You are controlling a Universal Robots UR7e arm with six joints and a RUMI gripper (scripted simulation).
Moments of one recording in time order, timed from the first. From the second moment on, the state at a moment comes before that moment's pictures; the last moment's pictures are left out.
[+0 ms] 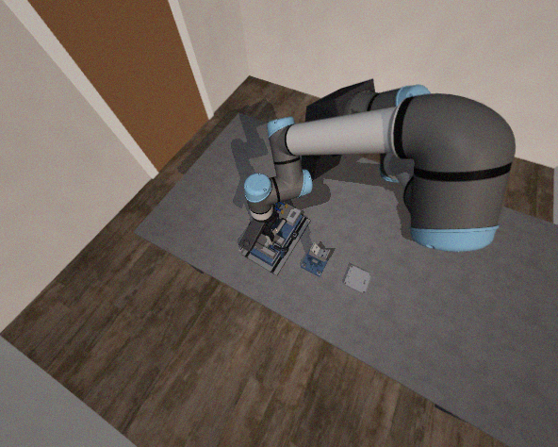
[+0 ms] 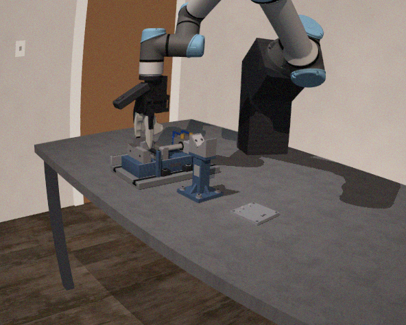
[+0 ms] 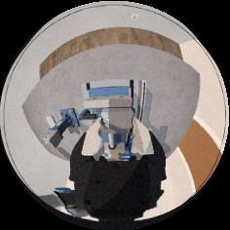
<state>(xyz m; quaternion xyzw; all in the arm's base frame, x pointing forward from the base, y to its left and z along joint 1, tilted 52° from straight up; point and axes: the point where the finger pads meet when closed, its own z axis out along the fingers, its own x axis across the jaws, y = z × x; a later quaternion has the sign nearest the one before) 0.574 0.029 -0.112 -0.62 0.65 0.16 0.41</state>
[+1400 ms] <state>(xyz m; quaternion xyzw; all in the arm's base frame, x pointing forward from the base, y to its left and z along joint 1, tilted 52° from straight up) 0.573 0.028 -0.112 -0.62 0.65 0.16 0.41</state>
